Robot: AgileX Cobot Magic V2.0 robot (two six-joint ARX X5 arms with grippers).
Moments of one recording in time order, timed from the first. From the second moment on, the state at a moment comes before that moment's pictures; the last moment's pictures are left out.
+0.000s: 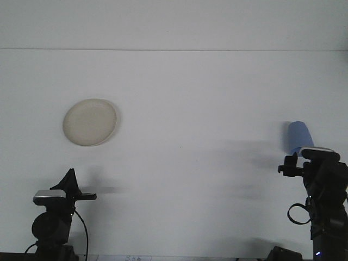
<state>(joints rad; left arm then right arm) -0.09 0.00 0.03 0.02 -0.16 0.00 -0.32 0.79 0.69 -0.41 -0.01 -0.14</state>
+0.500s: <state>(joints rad) -0.09 0.00 0.03 0.02 -0.16 0.00 -0.52 1.02 0.47 0.10 -0.11 -0.17</state>
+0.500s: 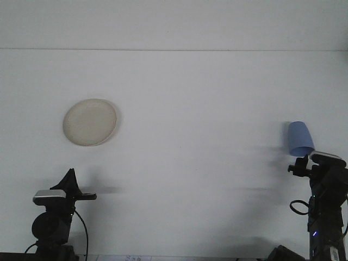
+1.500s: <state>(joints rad) -0.09 0.00 0.03 0.02 -0.16 0.00 -0.52 1.58 0.59 0.63 -0.16 -0.23</state>
